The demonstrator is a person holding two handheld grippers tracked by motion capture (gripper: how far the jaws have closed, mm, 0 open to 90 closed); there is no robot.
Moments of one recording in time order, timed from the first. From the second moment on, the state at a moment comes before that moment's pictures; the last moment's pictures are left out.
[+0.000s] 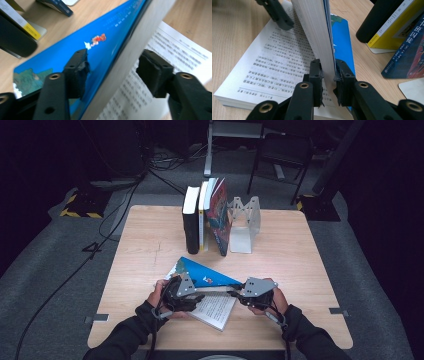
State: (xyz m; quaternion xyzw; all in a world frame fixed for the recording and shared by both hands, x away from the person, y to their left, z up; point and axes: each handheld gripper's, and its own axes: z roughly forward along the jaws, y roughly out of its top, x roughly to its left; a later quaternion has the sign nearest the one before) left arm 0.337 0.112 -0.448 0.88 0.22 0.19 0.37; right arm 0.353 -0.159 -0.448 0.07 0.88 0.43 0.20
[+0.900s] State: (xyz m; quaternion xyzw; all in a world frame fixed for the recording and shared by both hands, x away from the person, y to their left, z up) left arm 0.343 0.102 -0.441 0.89 0.19 0.18 0.37; right arm 0.363 -0.184 -0.458 0.09 0.89 0.39 0.23
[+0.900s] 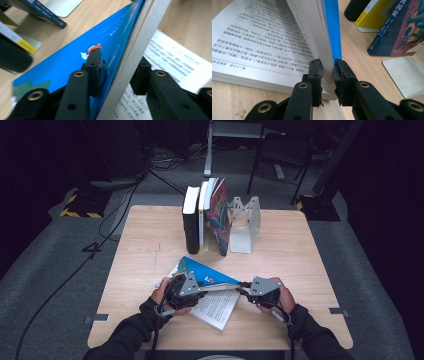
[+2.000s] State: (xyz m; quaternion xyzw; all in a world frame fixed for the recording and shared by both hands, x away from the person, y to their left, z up) left arm 0.370 0.107 -0.436 0.81 0.23 0.12 0.52; right arm 0.398 -0.242 -0.480 0.24 0.88 0.37 0.18
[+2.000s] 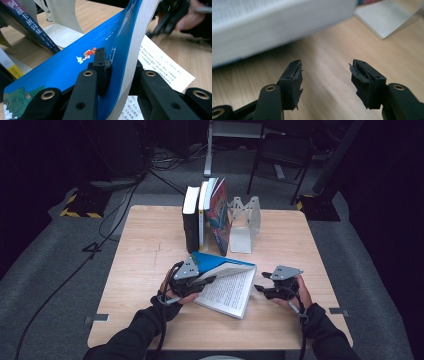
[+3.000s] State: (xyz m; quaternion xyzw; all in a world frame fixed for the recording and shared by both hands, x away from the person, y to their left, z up) left arm 0.348 0.125 -0.410 0.79 0.23 0.08 0.57; right arm 0.356 -0.215 -0.403 0.18 0.80 0.54 0.21
